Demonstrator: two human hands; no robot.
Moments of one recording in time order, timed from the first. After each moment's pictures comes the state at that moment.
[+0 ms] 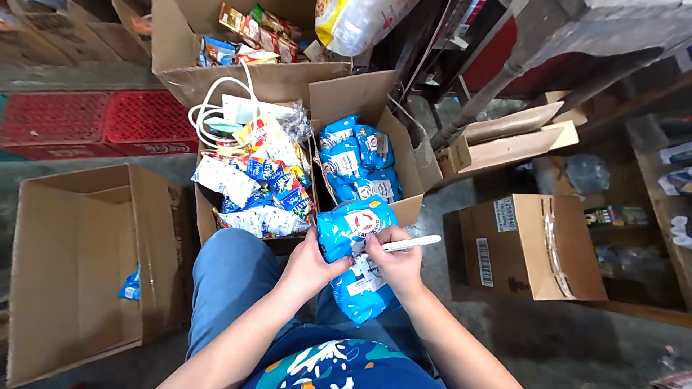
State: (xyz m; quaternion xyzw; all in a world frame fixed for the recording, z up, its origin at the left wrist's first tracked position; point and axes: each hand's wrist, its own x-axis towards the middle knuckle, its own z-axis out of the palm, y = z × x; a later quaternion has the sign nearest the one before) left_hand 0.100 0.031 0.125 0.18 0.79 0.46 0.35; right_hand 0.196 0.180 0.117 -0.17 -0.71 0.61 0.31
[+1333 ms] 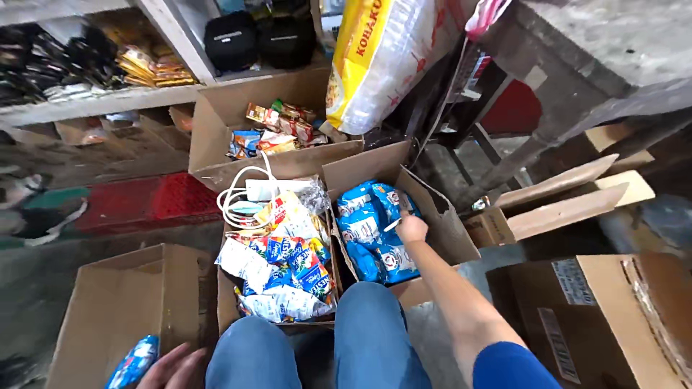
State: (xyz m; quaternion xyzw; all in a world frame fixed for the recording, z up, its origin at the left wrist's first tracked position) left_hand -0.001 -0.151 0.103 -0.08 0.84 0.51 0.18; right_hand -0.021 0.405 -0.037 -0.41 -0.89 0.19 -0.08
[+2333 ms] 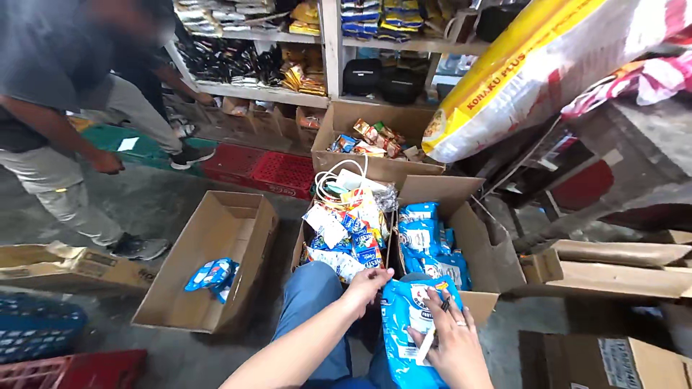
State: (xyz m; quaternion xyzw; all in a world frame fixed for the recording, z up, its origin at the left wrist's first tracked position) left_hand 0.058 0.000 0.105 -0.01 0.66 0.63 0.40; right_hand 0.209 0.160 0.116 -0.04 -0.97 0.15 0.16
